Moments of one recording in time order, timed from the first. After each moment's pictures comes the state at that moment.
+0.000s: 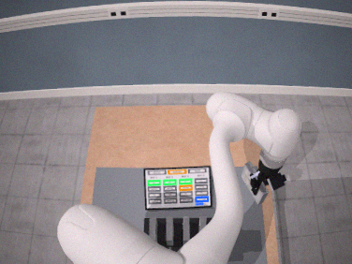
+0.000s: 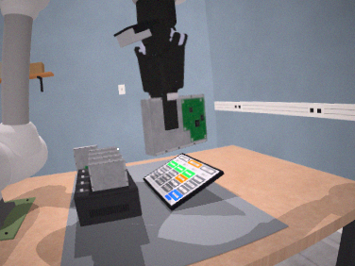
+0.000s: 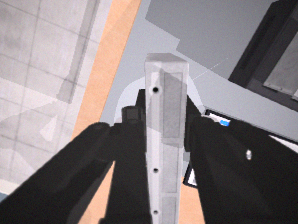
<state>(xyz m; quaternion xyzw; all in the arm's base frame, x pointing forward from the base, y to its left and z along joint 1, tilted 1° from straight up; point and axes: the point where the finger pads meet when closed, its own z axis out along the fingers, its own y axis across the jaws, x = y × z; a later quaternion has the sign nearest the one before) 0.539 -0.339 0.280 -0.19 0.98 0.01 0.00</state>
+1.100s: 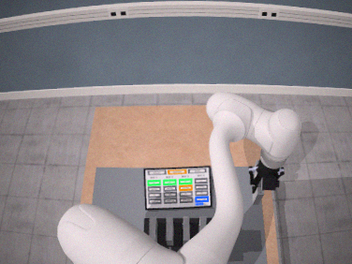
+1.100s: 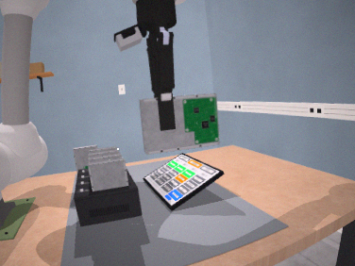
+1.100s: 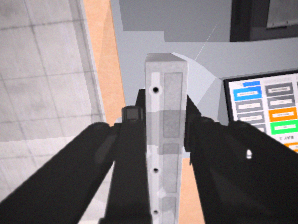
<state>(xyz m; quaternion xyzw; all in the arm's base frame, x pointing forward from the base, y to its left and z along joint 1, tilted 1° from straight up) 0.539 -0.339 0.280 0.06 1.00 0.01 0.00</state>
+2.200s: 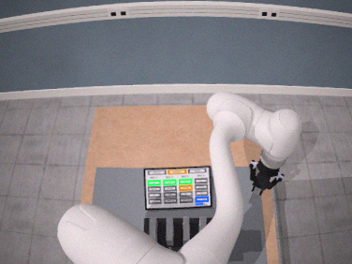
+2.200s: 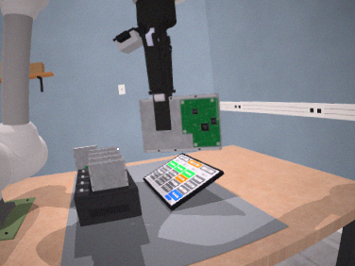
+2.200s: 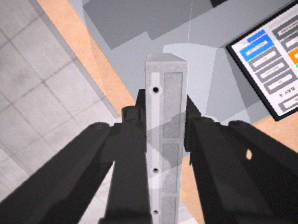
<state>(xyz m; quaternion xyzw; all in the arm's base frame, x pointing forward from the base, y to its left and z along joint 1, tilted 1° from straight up) 0.539 -0.340 0.280 0.28 0.96 0.01 0.00</state>
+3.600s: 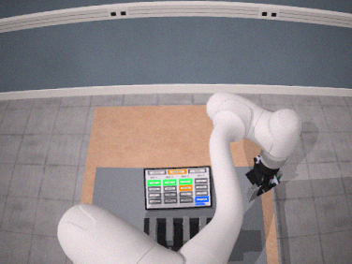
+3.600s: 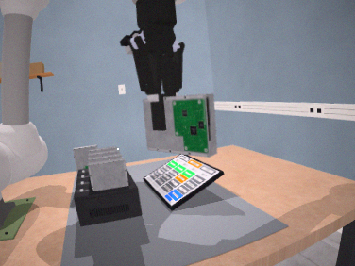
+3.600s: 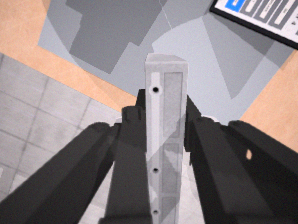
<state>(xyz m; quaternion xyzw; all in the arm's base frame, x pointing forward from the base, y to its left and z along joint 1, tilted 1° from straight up) 0.539 -0.340 0.280 0.52 0.85 0.01 0.00</state>
